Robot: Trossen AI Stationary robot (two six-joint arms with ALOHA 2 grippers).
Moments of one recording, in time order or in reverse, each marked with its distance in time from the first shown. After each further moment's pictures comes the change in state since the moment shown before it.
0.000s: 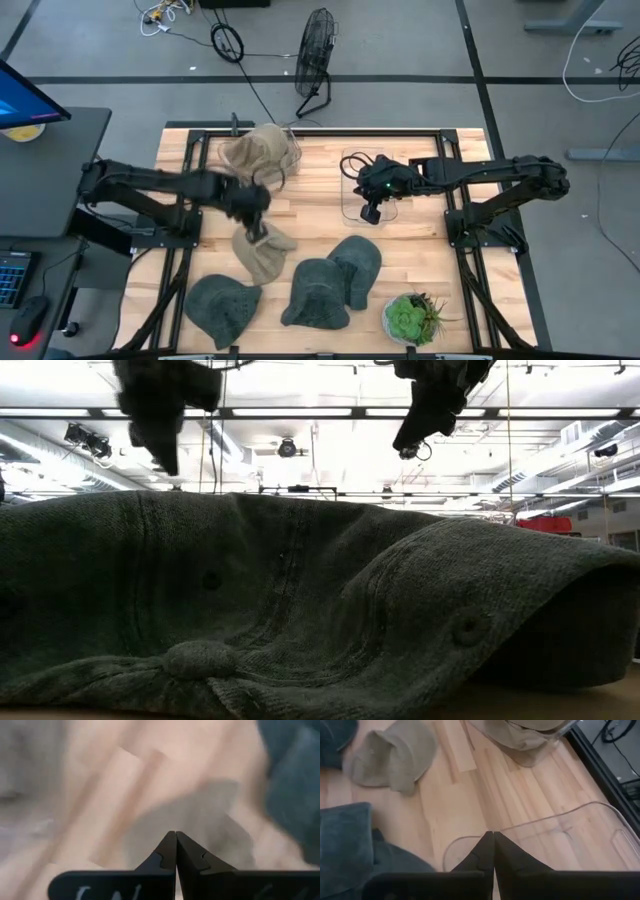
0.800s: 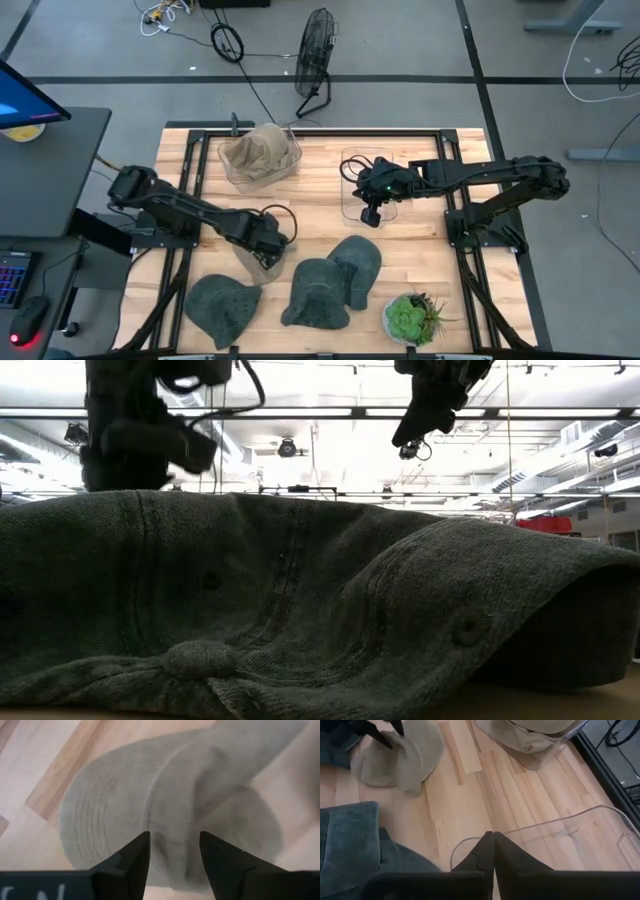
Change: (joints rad) left arm -0.229 0.316 -0.046 0.058 -0.047 -0.459; right arm 0.026 0.001 0.000 0.010 0.001 -0.001
